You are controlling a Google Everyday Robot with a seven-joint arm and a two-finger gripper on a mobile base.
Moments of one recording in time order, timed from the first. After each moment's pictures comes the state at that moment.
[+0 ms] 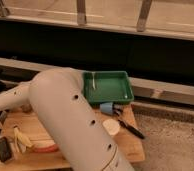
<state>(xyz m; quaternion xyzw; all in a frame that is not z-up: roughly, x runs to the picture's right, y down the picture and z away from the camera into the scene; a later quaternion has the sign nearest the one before) -0.504 0.229 0.706 -0.43 -0.12 0.14 0.89</state>
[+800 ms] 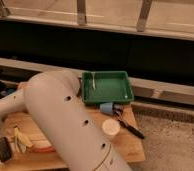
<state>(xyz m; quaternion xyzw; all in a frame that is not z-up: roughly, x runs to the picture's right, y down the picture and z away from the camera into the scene) -0.472 0.270 0.727 -0.45 -0.02 0.17 0.88</state>
